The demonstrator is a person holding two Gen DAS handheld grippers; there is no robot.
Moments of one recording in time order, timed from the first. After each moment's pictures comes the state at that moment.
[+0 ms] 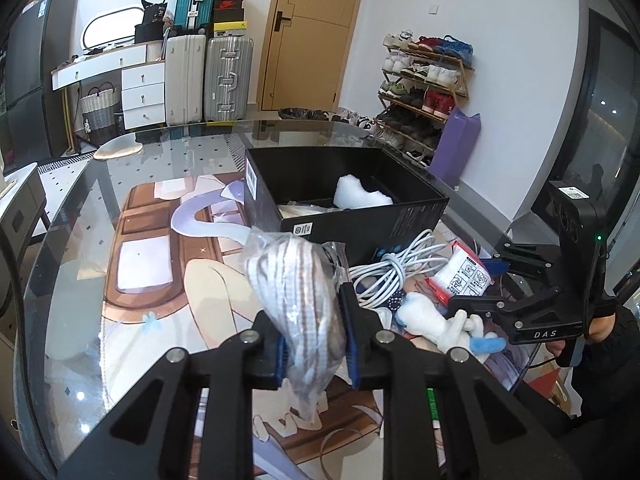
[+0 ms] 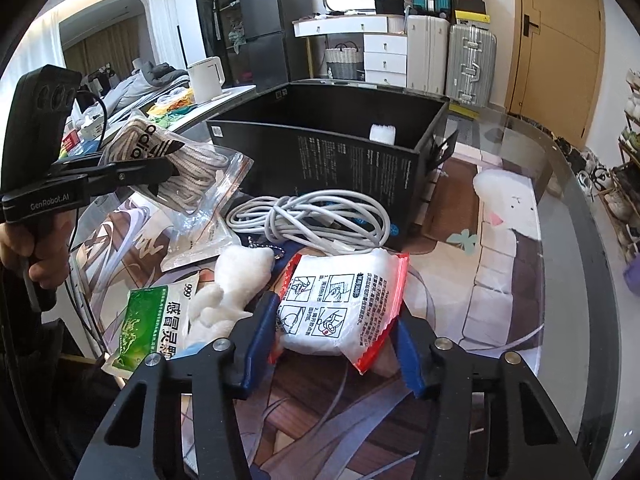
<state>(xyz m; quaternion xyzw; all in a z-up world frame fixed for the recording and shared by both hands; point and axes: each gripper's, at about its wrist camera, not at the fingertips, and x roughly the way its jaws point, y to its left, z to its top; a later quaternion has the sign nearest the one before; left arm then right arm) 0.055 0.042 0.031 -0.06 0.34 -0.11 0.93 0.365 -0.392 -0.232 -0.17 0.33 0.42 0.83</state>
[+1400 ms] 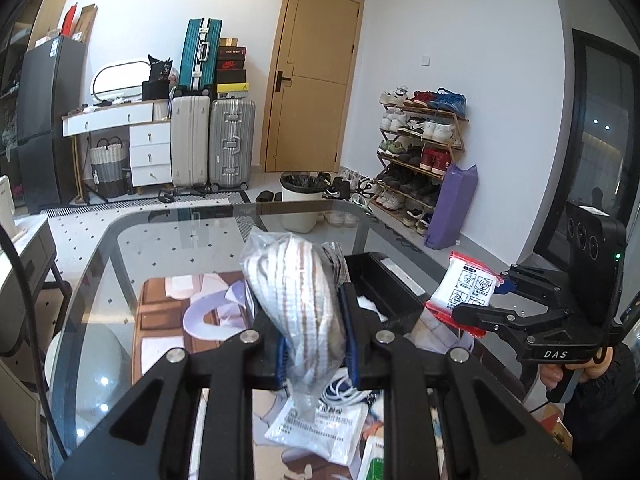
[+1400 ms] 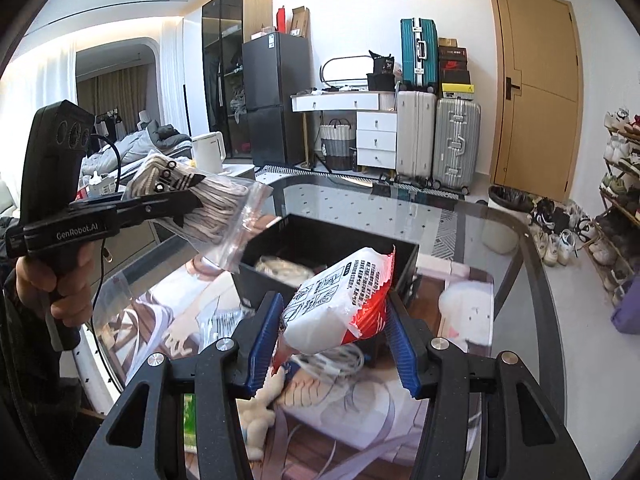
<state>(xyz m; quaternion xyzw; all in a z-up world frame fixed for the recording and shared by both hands) 0.065 0.032 0.105 -0.05 0.23 -0.09 0.97 0.352 -0.402 -0.131 -0.12 0.20 0.43 0.87</state>
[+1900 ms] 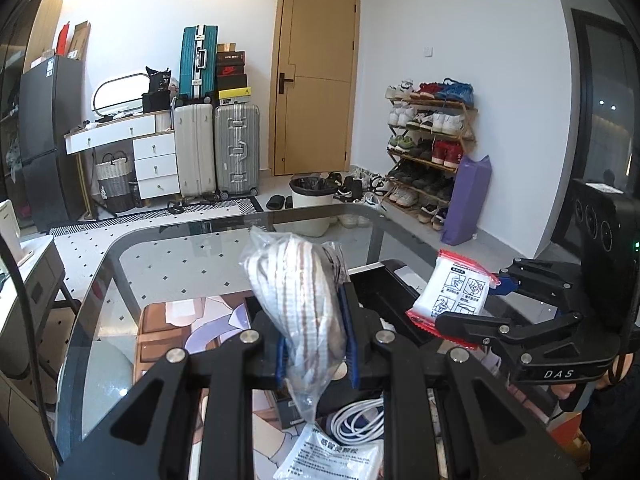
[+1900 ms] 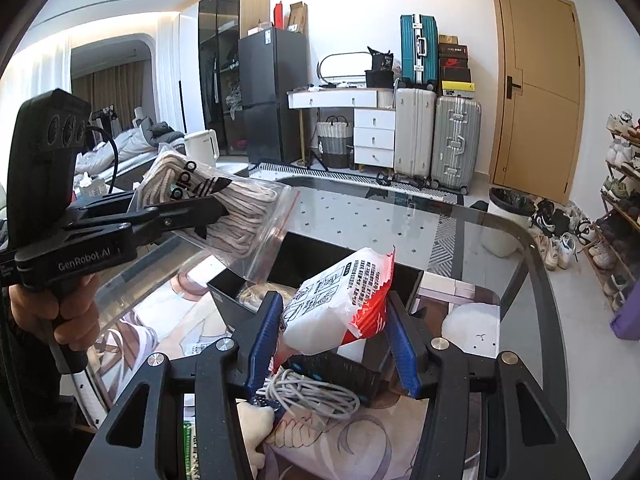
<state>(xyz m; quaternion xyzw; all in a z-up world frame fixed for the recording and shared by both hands) 0.107 0.015 0.099 -0.02 0.24 -0.07 0.97 0.381 -0.369 -0.127 -0.13 0.22 0.42 0.87</state>
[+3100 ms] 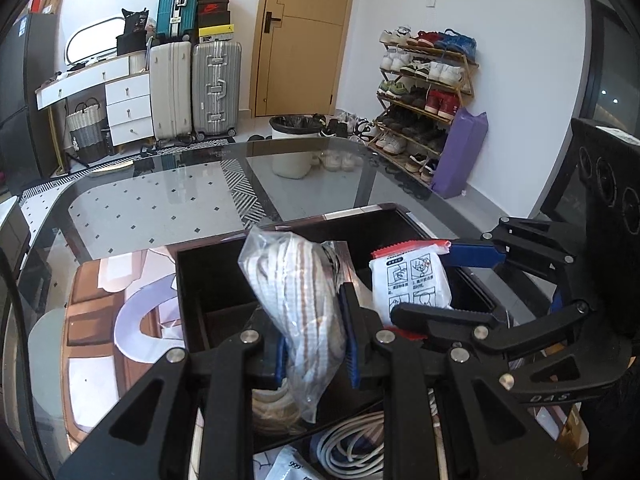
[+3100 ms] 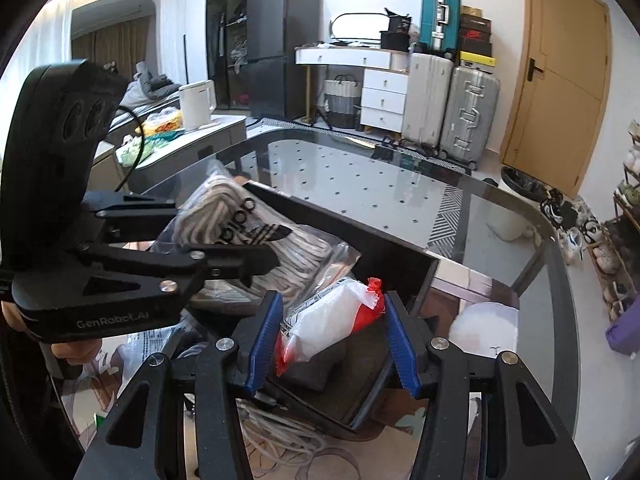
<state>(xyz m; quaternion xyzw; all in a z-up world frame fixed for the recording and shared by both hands) 0.182 -0.009 0.040 -0.04 0.34 -0.10 0.93 0.440 -0.317 -0.161 -0.20 0.26 0.42 0.84</state>
